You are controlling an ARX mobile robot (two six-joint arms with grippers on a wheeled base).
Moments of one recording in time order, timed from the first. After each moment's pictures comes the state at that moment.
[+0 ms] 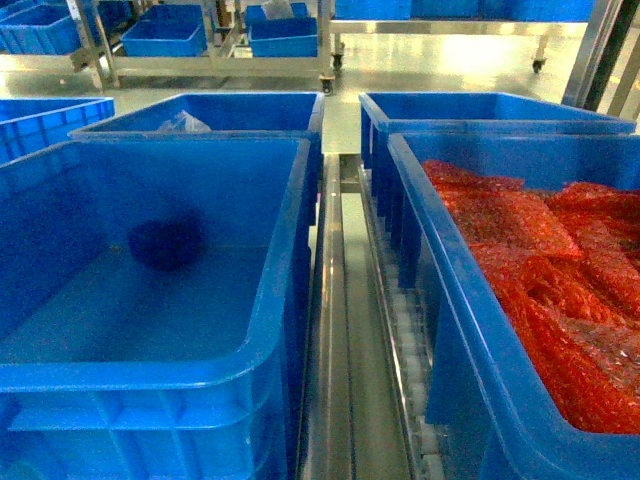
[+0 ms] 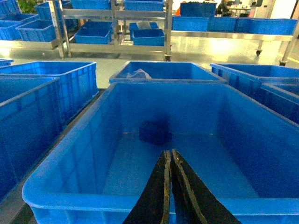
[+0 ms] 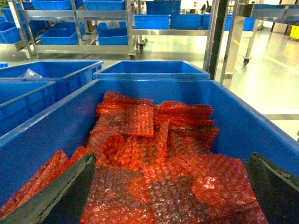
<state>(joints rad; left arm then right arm) 0.00 0.01 0.01 0.00 0.00 -0.01 0.00 0.00 0.01 -0.01 0.00 0.00</state>
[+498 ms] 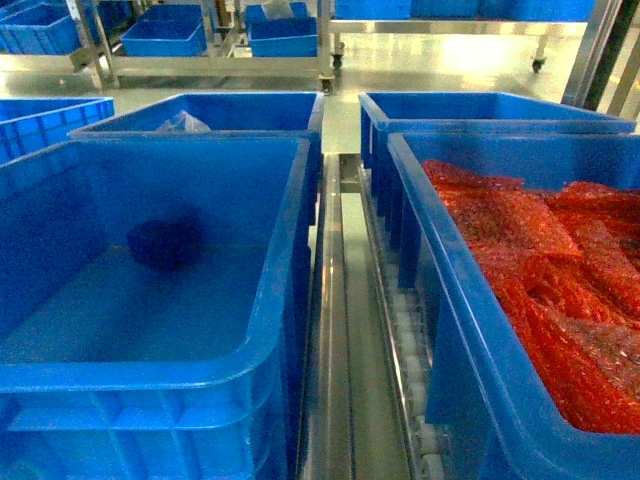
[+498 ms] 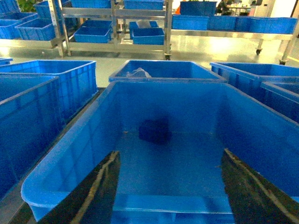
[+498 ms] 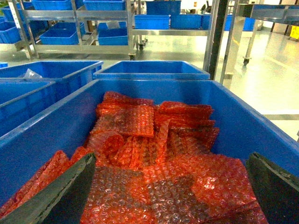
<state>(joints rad) 0.00 0.01 0.01 0.00 0.00 -0.01 0.00 0.00 0.01 0.00 0.00 0.00</state>
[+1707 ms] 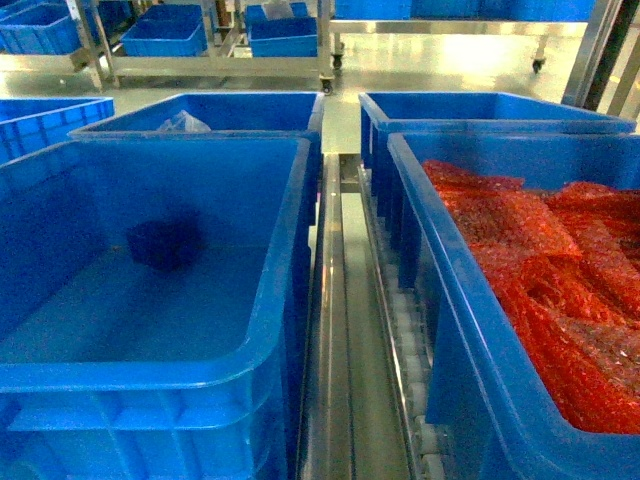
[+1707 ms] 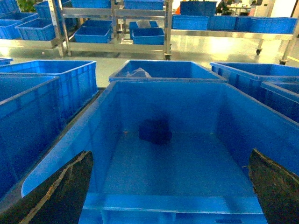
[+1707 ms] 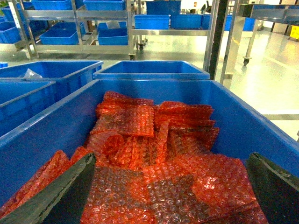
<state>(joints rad) 0.00 0.01 0.01 0.00 0.00 -0.01 0.00 0.00 0.01 0.00 0.00 0.00</state>
